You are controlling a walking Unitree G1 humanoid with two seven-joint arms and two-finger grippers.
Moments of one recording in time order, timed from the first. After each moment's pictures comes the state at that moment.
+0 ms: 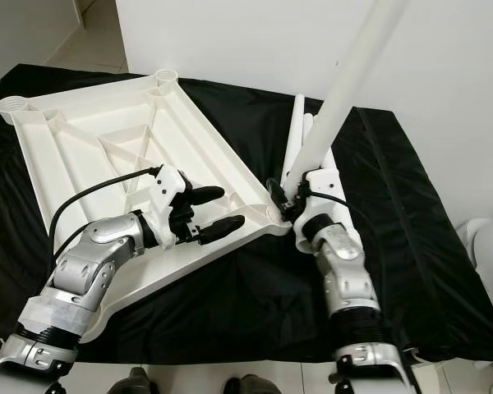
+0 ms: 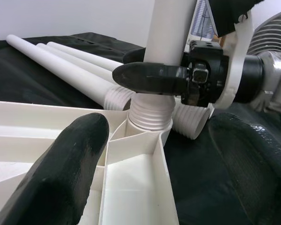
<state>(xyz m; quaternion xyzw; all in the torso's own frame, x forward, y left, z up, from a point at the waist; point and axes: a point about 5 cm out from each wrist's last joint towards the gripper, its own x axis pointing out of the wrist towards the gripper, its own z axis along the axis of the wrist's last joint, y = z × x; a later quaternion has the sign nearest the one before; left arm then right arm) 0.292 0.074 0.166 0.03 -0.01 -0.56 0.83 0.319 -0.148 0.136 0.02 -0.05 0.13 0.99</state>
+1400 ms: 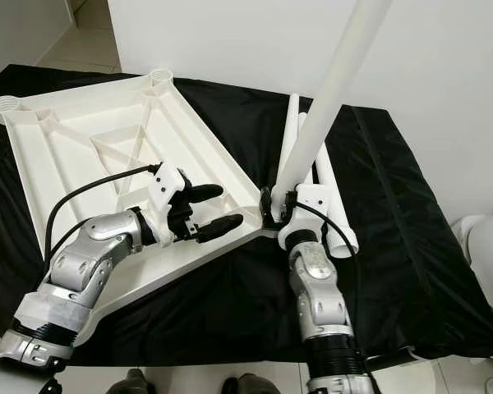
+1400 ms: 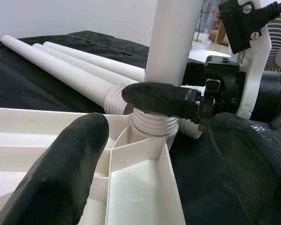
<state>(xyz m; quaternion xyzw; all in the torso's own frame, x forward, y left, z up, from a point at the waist) 0.294 0.075 0.169 0.04 -0.01 -0.56 0.82 0.301 -0.146 0.130 0.03 -0.04 0.08 1.00</state>
